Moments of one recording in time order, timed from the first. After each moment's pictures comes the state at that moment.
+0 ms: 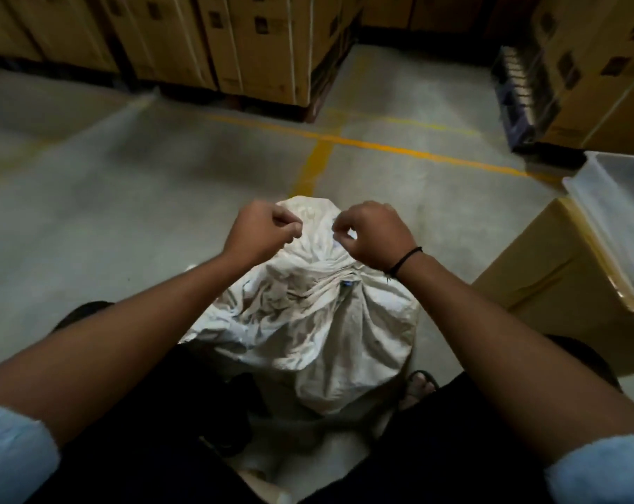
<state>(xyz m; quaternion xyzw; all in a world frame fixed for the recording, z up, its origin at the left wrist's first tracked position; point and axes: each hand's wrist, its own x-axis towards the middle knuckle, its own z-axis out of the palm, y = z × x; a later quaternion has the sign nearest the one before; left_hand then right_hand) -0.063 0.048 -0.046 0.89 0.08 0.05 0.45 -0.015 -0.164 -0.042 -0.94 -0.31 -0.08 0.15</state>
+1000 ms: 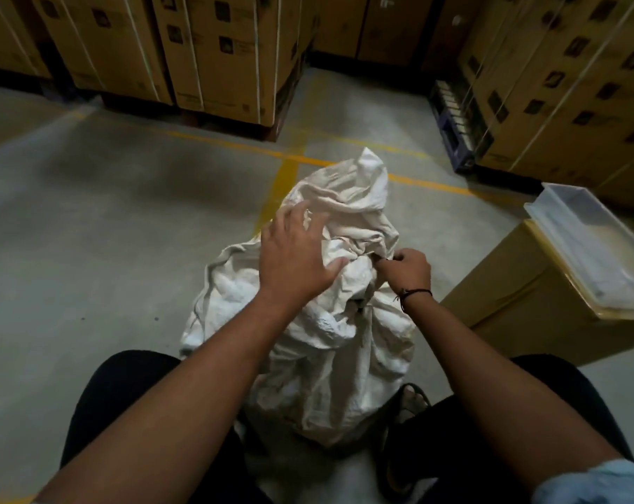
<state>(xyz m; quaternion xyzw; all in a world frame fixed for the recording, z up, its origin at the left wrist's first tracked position) -0.056 0.044 -0.042 0.96 -0.04 0.22 0.16 -0.016 -0.158 -0.070 -0.90 0.16 -0.07 0.41</state>
